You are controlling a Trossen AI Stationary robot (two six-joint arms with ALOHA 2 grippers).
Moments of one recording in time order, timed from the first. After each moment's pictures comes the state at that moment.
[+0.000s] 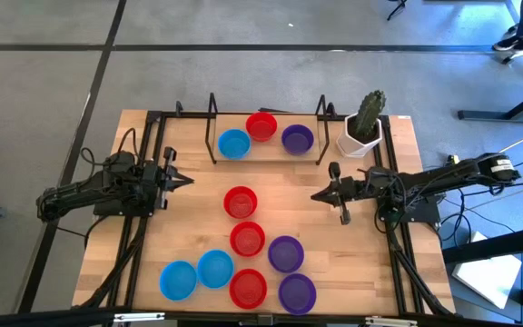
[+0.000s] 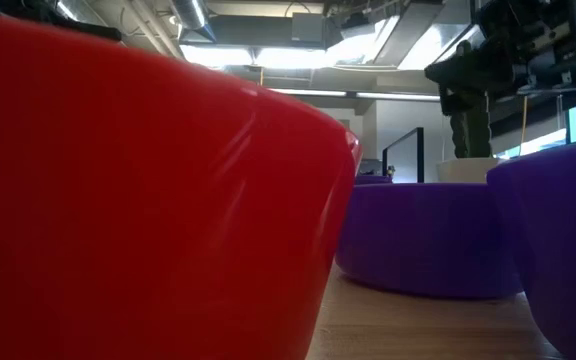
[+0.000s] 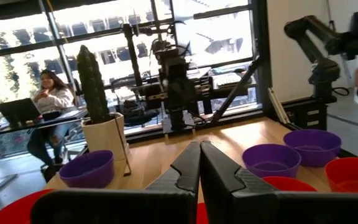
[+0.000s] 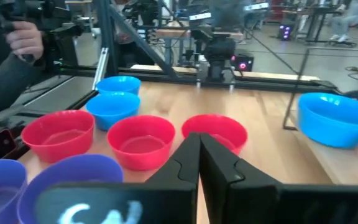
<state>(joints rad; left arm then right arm) 0.28 0.00 0.14 -0.03 0.36 0.14 0.06 0.80 0.18 0.59 -0.07 -0.05</state>
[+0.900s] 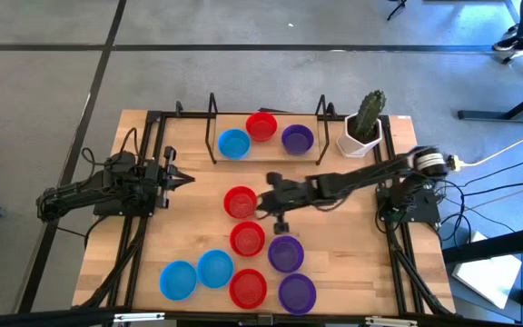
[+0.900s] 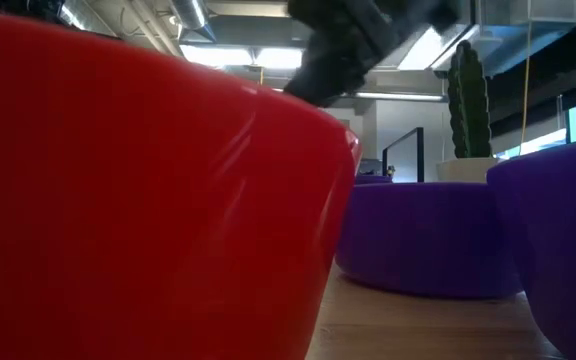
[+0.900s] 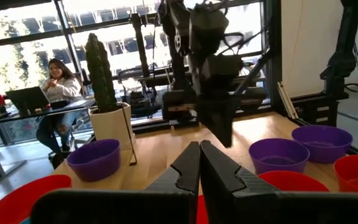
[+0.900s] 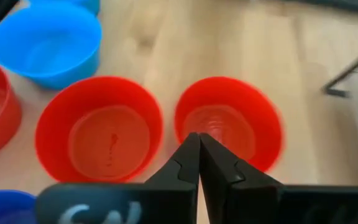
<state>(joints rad) 0.28 0.00 0.14 -0.06 0.32 0.13 0.15 1.66 1.14 -0.09 0.09 -0.11</state>
